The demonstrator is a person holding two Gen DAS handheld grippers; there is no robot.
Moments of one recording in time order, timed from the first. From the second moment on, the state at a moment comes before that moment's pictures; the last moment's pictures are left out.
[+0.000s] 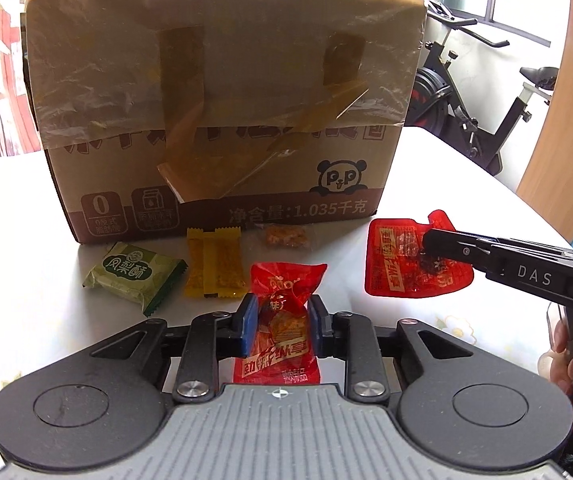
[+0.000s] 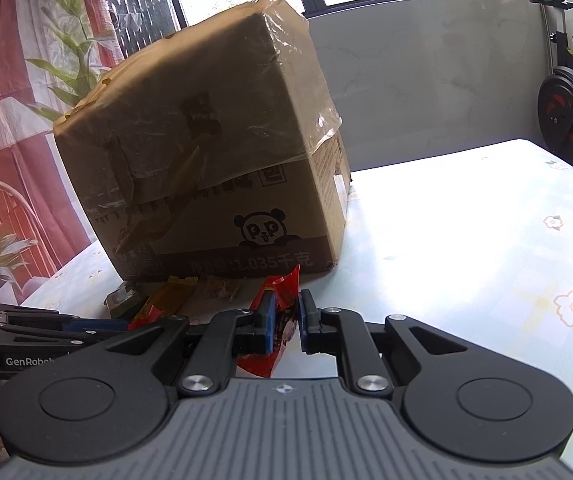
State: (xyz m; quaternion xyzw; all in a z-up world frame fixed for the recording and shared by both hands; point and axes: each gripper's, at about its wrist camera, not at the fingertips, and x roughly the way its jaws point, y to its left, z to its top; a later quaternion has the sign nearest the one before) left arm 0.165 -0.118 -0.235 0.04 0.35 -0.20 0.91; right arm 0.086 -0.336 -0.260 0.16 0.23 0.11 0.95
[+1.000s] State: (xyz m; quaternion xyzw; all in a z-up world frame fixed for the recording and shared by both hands) left arm 0.144 -0.076 -0.163 0.00 0.24 -0.21 0.95; right arm 0.066 -0.333 -0.195 0.15 0.14 0.11 0.97
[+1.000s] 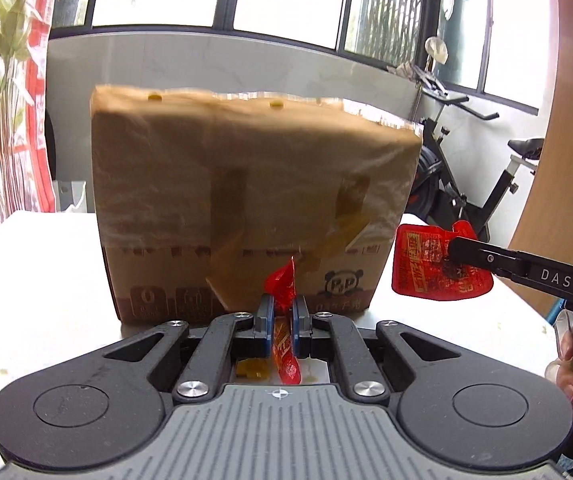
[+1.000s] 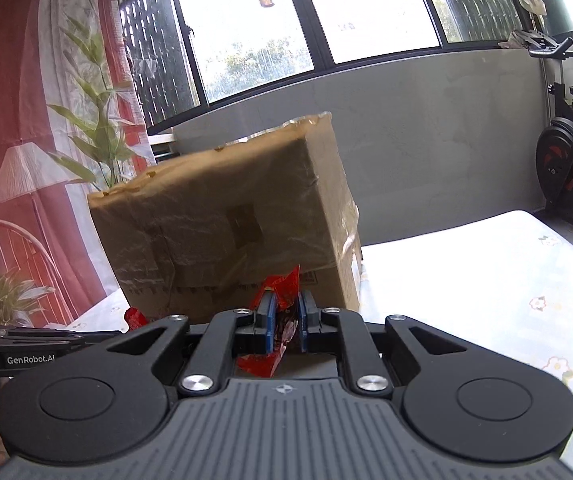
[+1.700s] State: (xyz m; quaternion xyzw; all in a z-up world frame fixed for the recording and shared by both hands) left arm 0.255 -0.060 -0.039 -0.01 0.13 -0.16 0.98; right arm 0.216 -0.271 -0.067 0.08 0.09 0.14 0.98
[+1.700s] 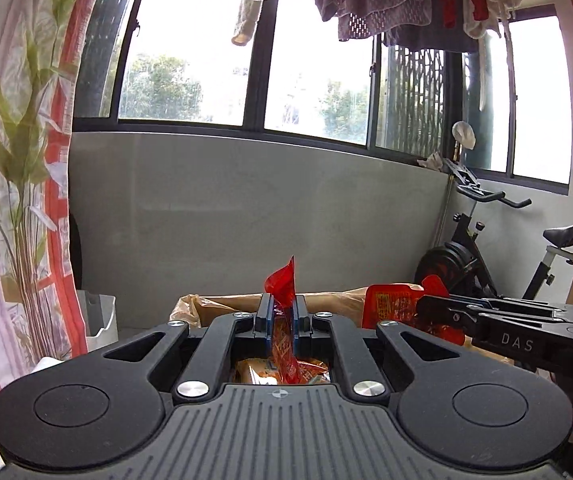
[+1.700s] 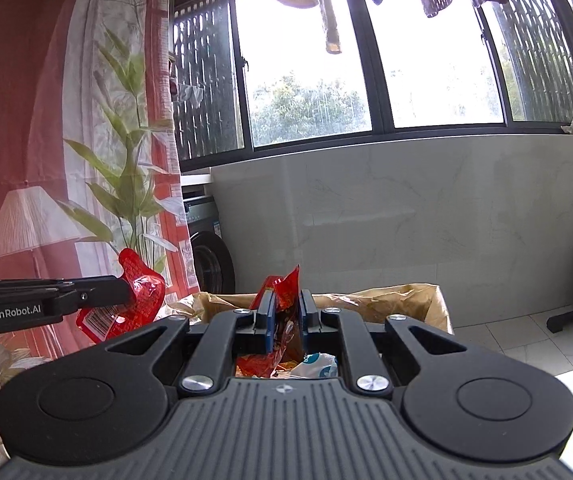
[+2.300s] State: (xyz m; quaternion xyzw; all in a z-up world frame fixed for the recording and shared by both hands) left arm 0.259 -0.035 -0.068 -0.01 0.15 -0.16 0.98; right arm 0.201 -0.281 -0.085 0.13 0.10 0.14 0.98
